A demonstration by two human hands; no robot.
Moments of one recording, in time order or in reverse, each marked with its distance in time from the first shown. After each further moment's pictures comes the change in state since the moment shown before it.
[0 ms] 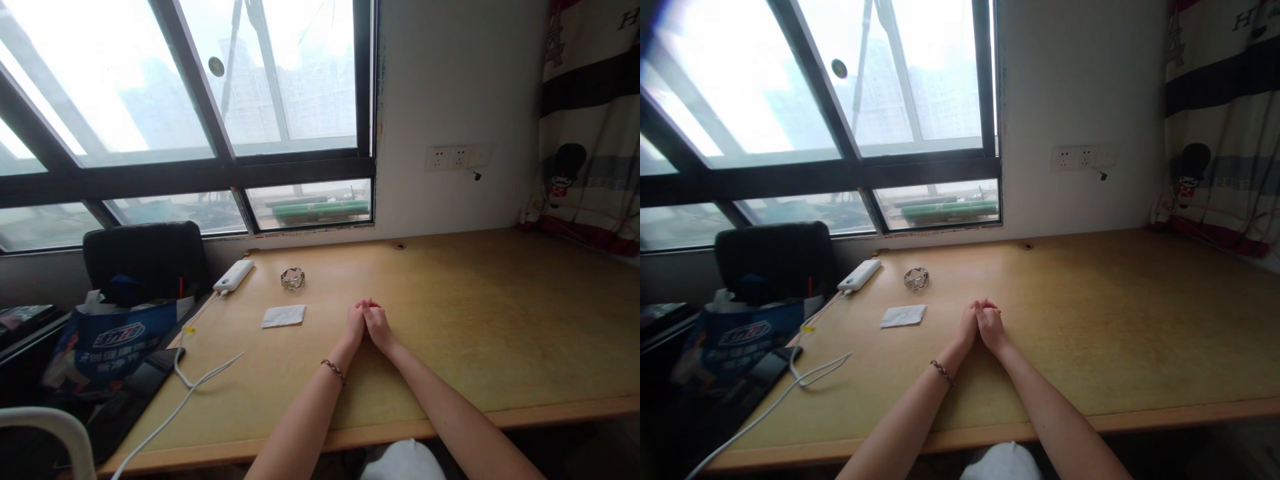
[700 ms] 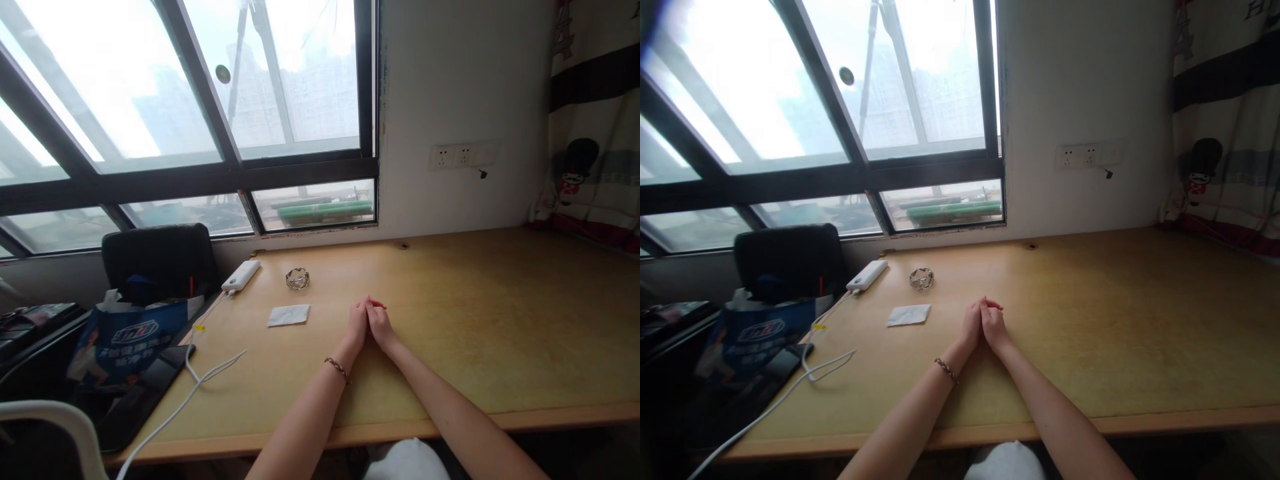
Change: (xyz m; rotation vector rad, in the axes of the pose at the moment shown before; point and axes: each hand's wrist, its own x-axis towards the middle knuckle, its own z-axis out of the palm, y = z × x) left_hand 0.002 -0.013 -0.005 -0.008 0.038 0.036; right_hand 0.002 0.008 0.005 0.119 0.086 0.166
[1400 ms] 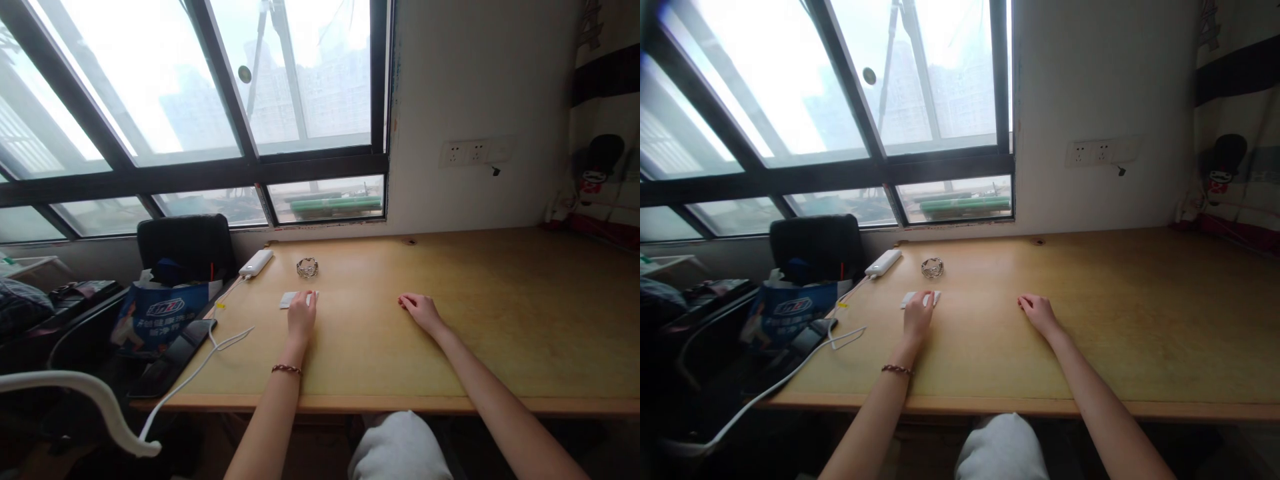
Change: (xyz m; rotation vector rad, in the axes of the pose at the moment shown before) left_hand -0.046 0.041 -0.140 1.040 0.559 0.288; right_hand 0.006 0.016 -0.112 -0.378 -0.116 -0.165
